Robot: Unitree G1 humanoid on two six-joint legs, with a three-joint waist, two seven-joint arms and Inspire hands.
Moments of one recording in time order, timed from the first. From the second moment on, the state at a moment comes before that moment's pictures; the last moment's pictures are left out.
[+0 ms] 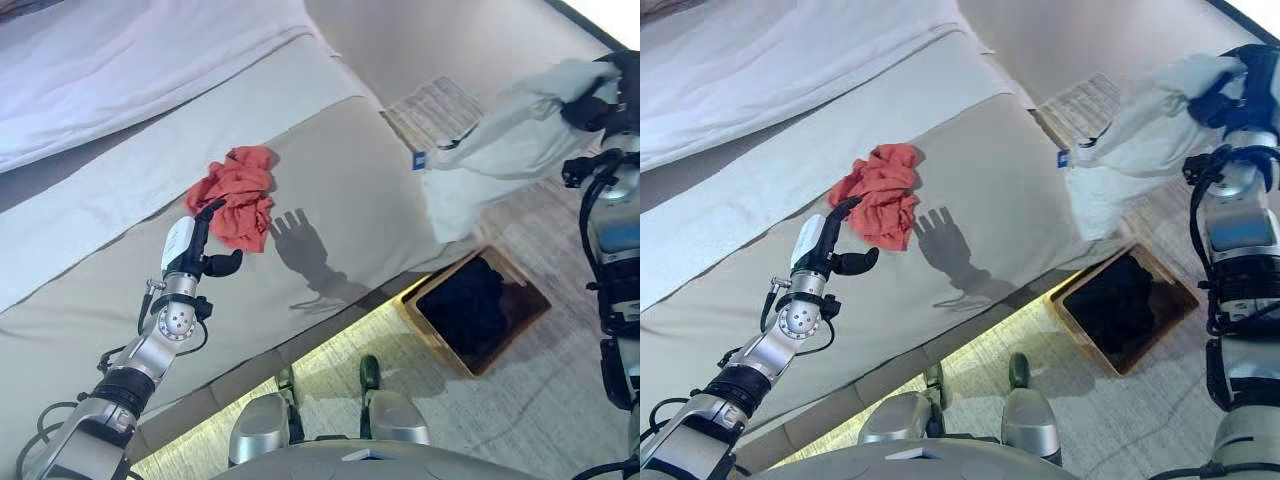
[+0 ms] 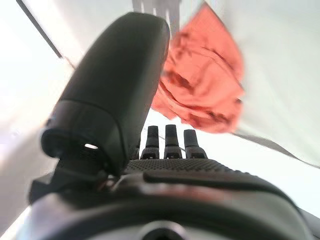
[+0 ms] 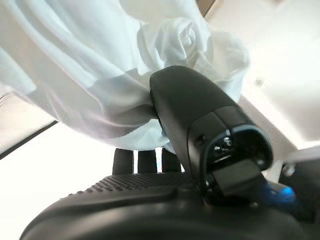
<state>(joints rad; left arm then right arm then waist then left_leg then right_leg) -0.21 0.59 -0.34 0.51 0.16 -0.18 0.39 -0.70 -0.90 0.04 0.47 0.03 0.17 -0.39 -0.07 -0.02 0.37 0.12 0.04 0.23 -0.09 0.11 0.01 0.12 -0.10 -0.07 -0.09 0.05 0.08</state>
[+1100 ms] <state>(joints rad) -0.22 0.49 -0.52 0.58 0.20 -0.19 0.31 -0.55 -0.95 0.14 0.76 0.08 0.23 -0.18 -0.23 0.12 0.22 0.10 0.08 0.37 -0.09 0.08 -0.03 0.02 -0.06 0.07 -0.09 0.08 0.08</state>
